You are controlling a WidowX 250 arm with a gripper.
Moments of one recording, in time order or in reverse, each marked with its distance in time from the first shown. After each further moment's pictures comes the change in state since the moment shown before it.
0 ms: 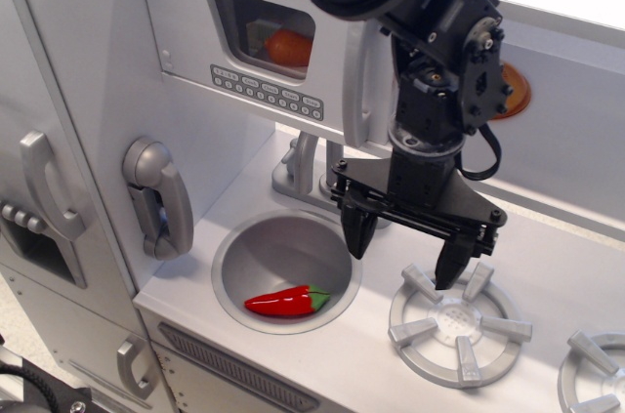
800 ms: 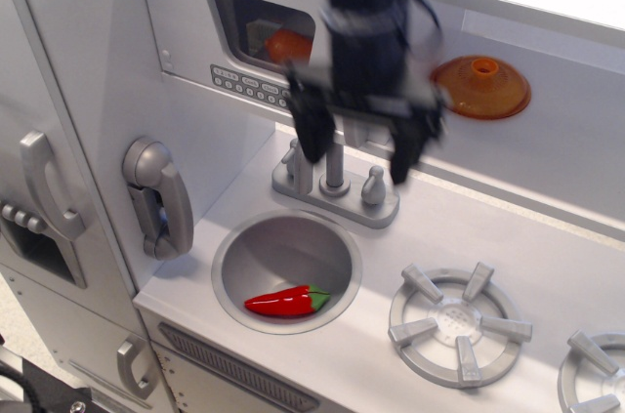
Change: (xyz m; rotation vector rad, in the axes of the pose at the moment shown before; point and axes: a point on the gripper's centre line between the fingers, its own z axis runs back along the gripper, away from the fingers) arm 0.028 0.046 0.061 -0.119 -0.010 -0.034
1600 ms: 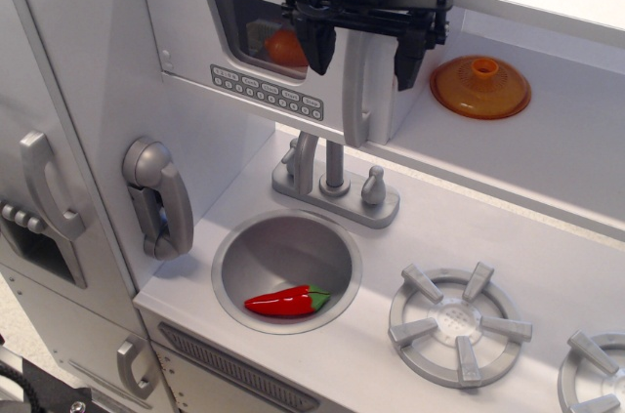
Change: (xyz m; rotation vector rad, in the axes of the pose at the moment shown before) arm 0.050 0.018 0.020 0.113 -0.249 0.134
